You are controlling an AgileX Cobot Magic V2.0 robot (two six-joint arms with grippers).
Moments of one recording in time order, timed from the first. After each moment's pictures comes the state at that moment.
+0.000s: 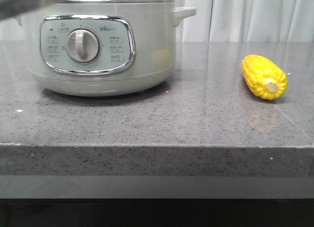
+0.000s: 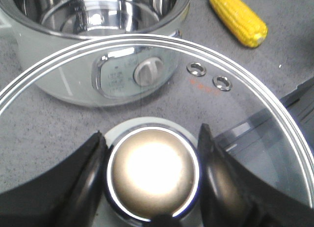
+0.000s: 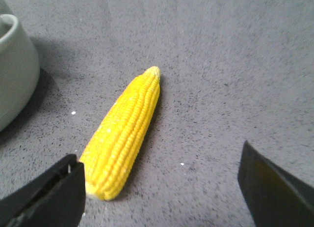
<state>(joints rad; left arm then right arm) -0.57 0.65 -0.85 -0.11 0.81 0.06 0.03 0.92 -0.66 0.34 0.30 -0.22</state>
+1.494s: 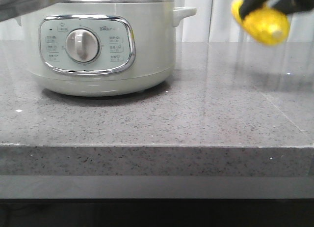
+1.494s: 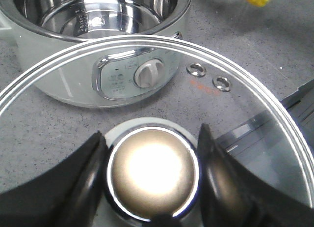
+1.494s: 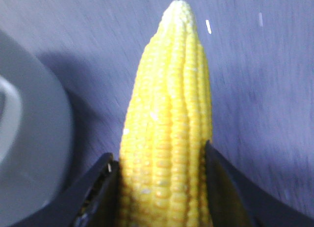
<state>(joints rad) -0.57 0.65 -0.84 -0.11 0.81 0.06 0.16 1.46 -1.13 0.53 0.33 -0.22</state>
